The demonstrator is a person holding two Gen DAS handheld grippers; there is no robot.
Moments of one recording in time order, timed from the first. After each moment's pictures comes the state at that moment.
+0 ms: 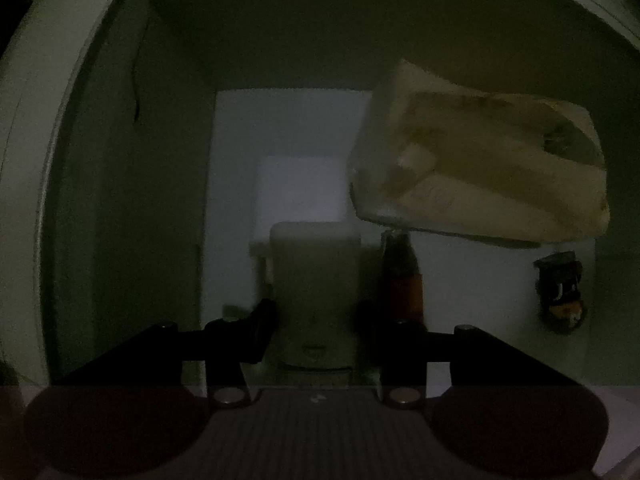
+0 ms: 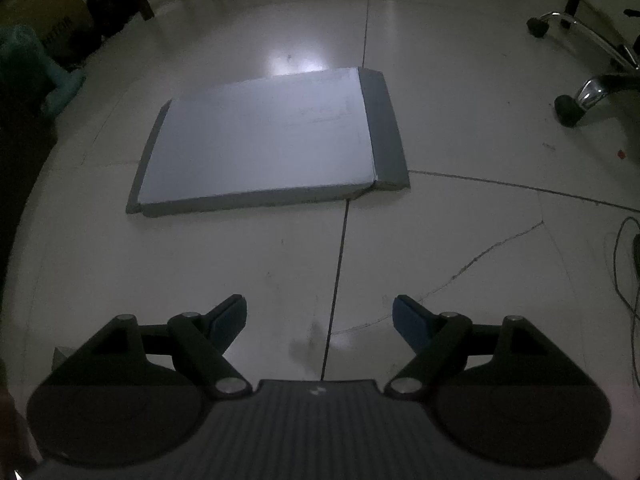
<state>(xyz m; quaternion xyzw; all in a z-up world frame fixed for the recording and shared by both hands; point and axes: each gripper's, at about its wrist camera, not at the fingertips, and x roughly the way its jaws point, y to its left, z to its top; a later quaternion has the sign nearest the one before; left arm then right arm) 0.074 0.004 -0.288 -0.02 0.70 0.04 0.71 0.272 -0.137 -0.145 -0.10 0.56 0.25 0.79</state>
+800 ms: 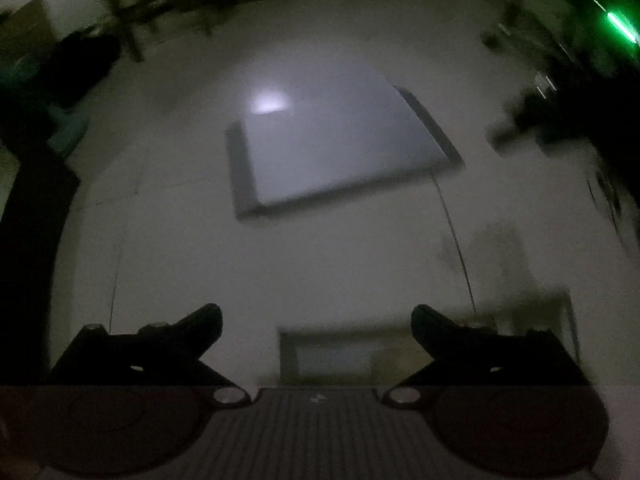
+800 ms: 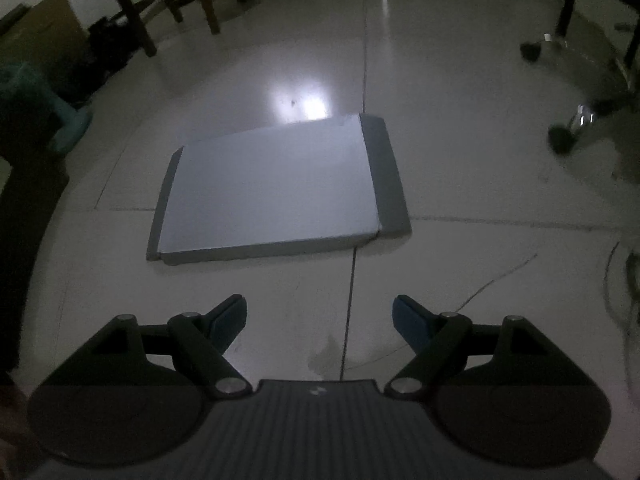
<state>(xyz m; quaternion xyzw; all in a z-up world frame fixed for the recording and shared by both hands) 0.169 0.044 -0.075 0.00 0.53 0.03 0.84 0.286 -0.129 -0.091 -0.07 0.52 0.24 0.81</state>
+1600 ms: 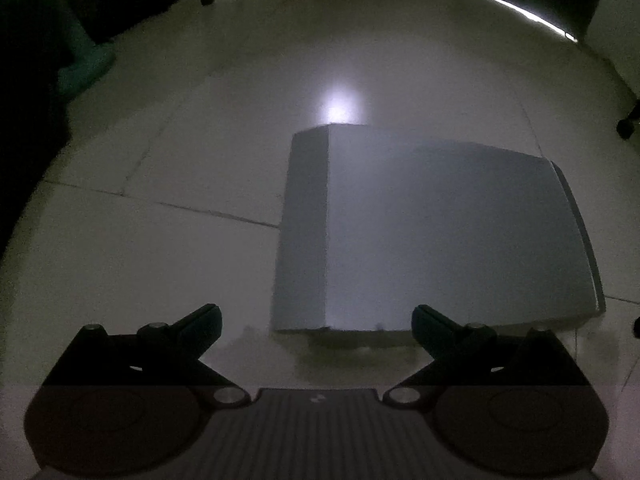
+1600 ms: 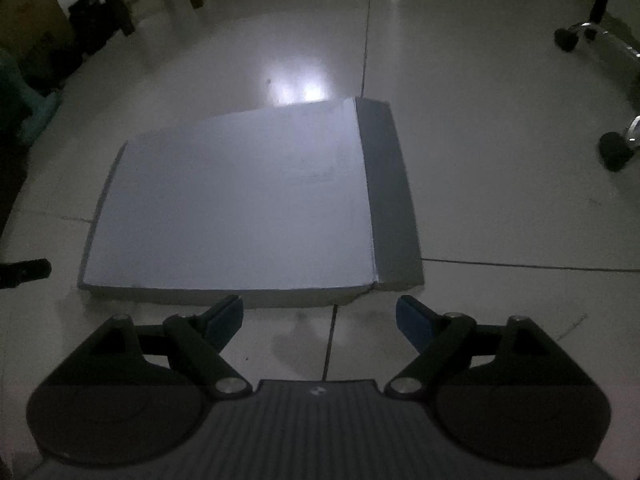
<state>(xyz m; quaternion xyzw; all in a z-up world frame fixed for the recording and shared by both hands) 0.383 0.145 -0.241 -0.09 0.53 0.12 0.83 0.406 -0.088 -0.221 -0.08 0.54 0.25 0.80</state>
